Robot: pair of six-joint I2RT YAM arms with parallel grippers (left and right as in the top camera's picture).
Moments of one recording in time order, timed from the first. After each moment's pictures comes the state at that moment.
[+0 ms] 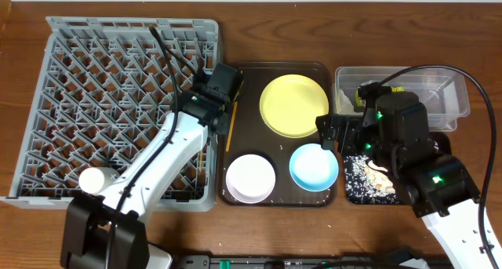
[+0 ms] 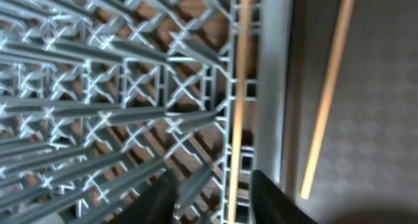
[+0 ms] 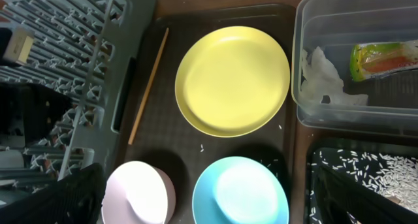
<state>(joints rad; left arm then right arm) -0.44 1.59 1.20 -0.88 -0.39 -0.35 0.37 1.05 1.03 -0.75 -0.11 0.45</state>
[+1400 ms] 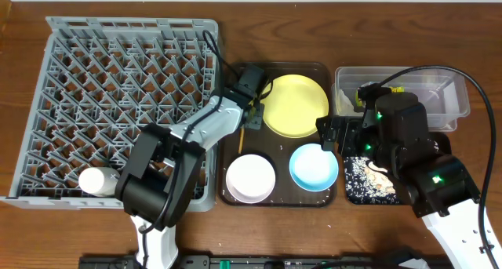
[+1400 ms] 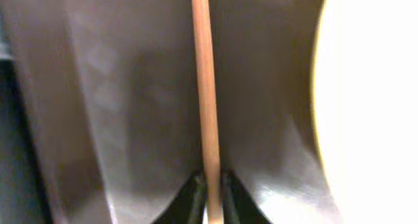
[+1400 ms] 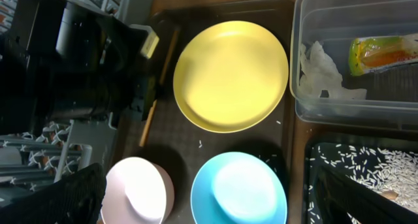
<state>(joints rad) -0.49 1.99 1.25 -0.50 -0.11 -0.27 0.37 1.05 1.03 -0.77 -0.11 0.45</state>
